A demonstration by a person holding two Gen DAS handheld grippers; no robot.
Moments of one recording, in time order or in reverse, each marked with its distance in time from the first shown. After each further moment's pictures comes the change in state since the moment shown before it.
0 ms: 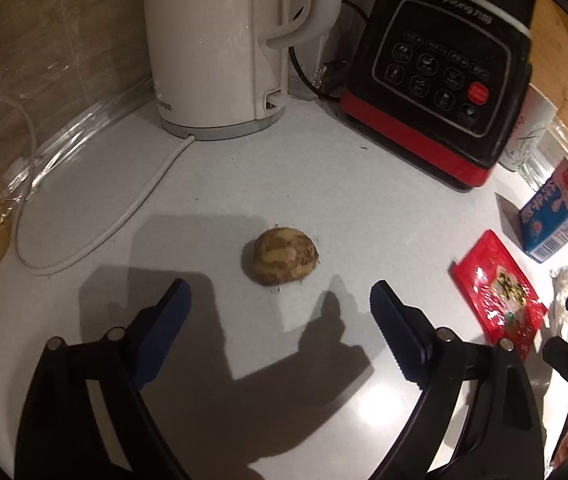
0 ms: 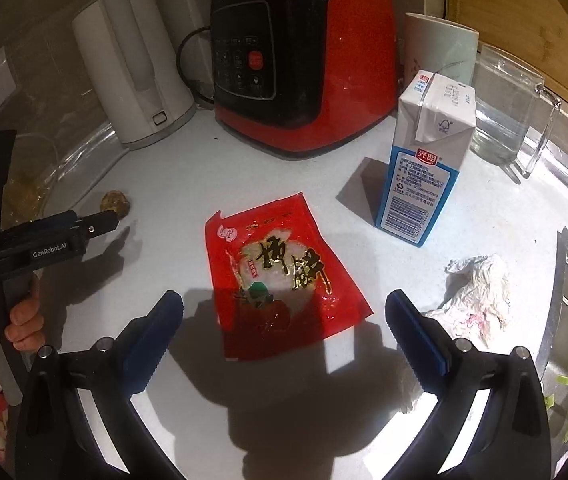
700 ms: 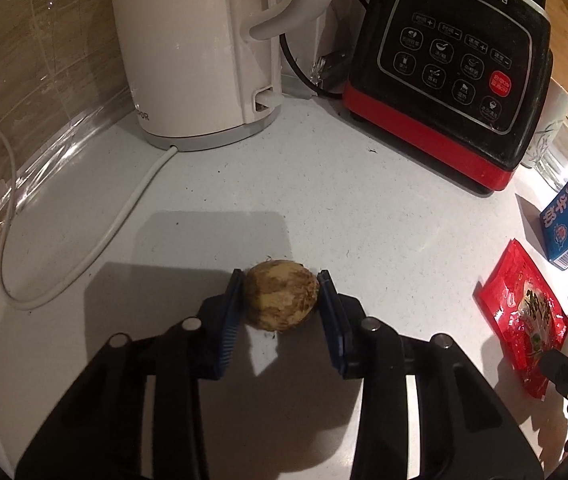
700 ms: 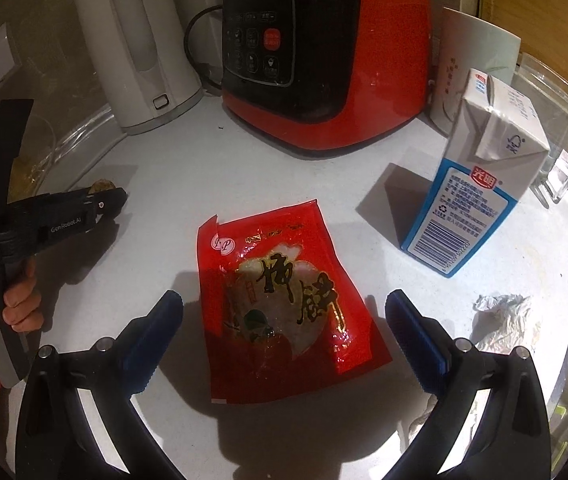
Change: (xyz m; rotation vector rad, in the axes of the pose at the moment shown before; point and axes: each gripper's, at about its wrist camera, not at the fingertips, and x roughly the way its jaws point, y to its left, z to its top) left arm 0.026 -0.005 0.010 0.045 -0.015 0.018; right arm 0.034 0.011 0.013 -0.091 0.031 0.010
